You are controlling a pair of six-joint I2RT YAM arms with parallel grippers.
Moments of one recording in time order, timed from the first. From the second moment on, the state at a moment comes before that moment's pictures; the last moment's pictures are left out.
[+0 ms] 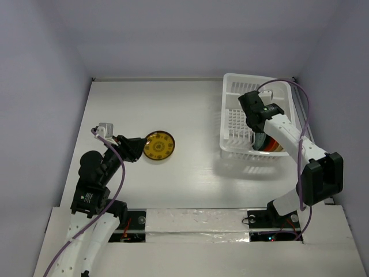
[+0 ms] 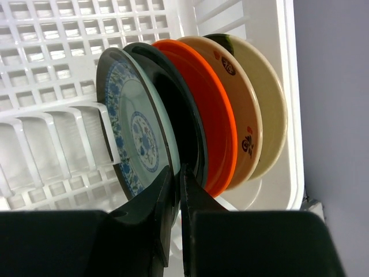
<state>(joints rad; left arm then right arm) -0.24 0.39 0.61 -0.29 0.24 -0.52 0.36 1.49 1.28 -0.91 0.76 0.38</state>
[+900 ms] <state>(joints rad) -0.25 0.39 0.61 -0.29 0.24 -0.52 0.62 1.36 1.54 -0.95 0.83 0.41</state>
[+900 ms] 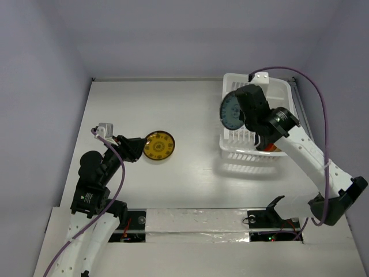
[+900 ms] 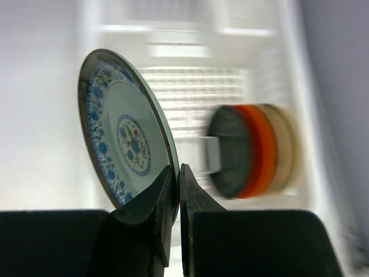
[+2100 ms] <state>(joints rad) -0.25 0.39 0.61 -0.29 0.22 -0.52 0.86 1.94 1.38 -0.12 0.07 0.76</state>
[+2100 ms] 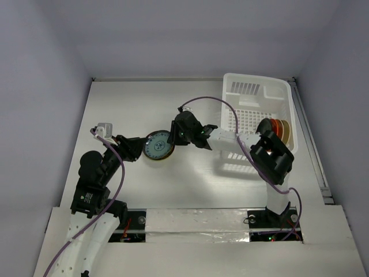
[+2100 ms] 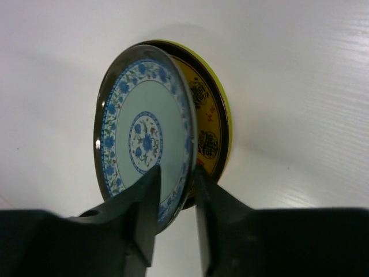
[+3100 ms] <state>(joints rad) -0.27 0.34 0.61 -0.29 0.22 -0.53 0.40 1.13 1.12 -0.70 0.70 0.59</state>
